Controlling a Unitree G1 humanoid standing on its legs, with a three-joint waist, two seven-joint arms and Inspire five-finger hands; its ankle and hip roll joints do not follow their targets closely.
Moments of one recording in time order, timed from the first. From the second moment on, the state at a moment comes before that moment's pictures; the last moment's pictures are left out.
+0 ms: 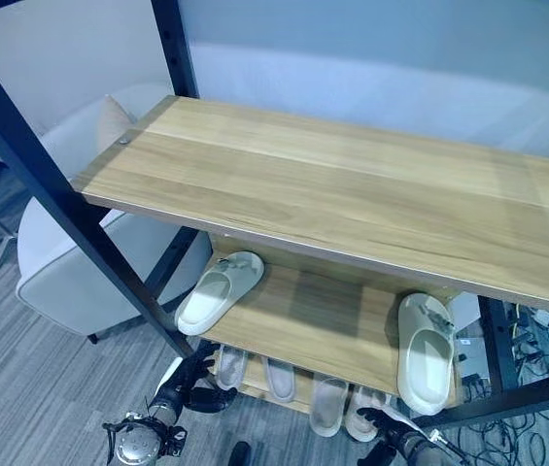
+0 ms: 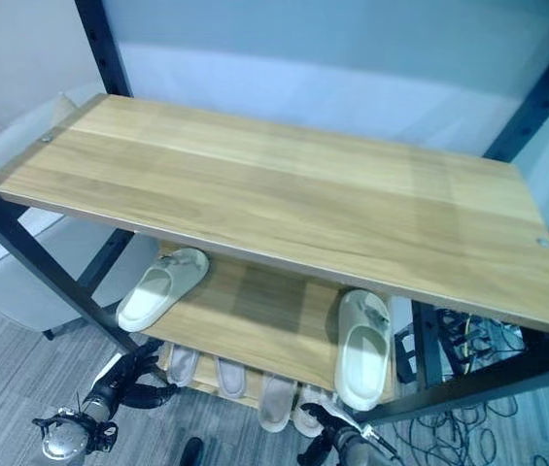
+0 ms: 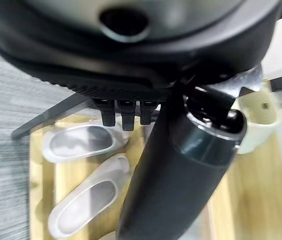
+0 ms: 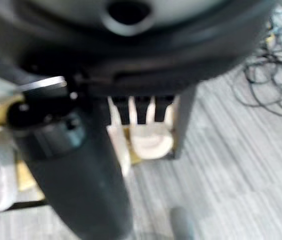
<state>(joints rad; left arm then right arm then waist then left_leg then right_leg) 0.20 0.48 -0.29 0.35 -0.23 -0.15 -0.01 -0.02 -0.41 0.47 0.99 -0.30 -0.10 -0.01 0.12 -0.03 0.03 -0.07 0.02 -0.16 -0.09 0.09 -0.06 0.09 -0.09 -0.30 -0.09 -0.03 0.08</state>
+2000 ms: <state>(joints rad) 0.16 0.58 -0.19 -0.05 -0.03 -0.15 0.06 0.03 -0.29 0.35 1.20 -0.25 -0.05 -0.02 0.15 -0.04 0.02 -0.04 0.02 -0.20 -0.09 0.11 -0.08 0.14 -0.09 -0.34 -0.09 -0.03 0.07</state>
